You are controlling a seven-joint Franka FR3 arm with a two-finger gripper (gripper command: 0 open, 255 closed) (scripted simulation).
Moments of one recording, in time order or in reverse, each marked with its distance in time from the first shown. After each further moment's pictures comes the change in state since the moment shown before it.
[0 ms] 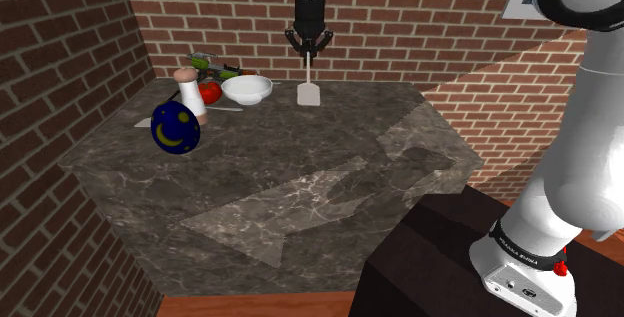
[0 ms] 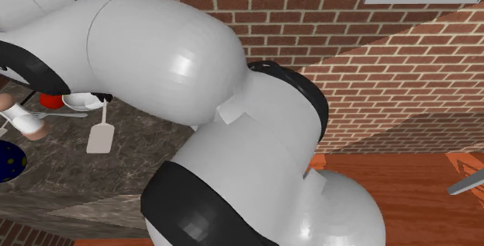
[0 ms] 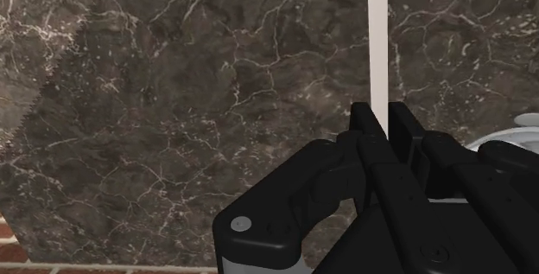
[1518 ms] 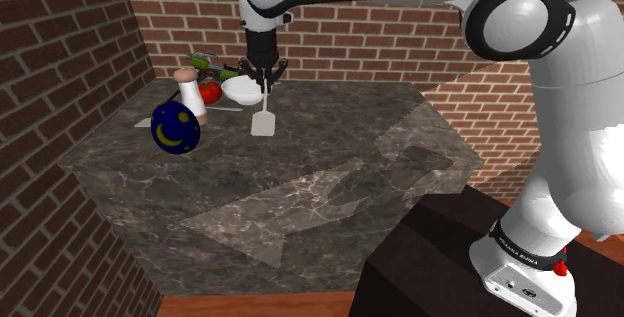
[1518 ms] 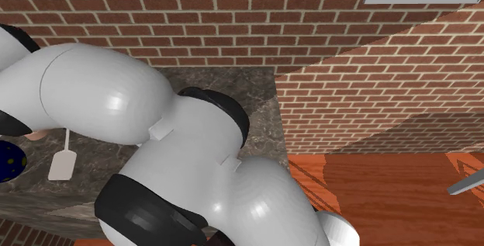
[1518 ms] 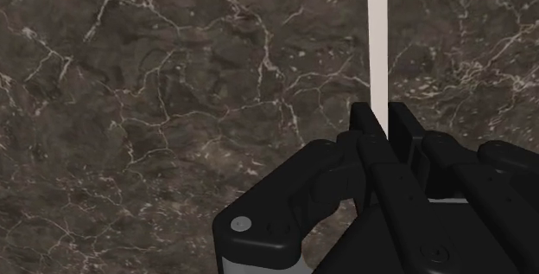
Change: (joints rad) arm 0.142 0.303 0.041 0.278 -0.058 0.010 0.176
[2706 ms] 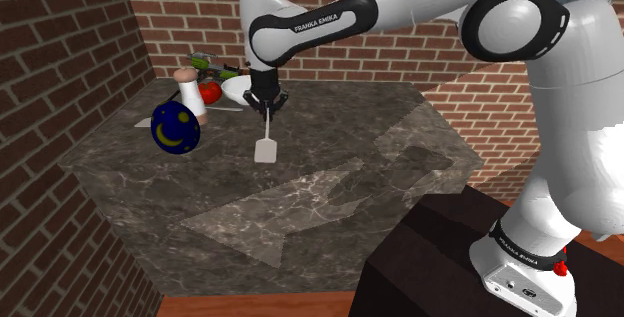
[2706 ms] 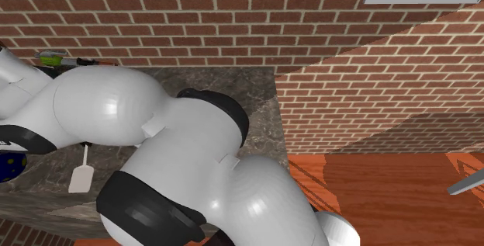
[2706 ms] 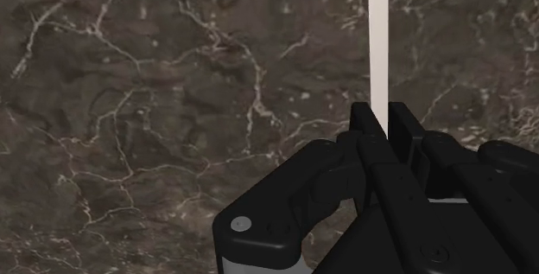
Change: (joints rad) arm -0.010 0.016 -0.004 -0.218 -0.008 0.233 0.019
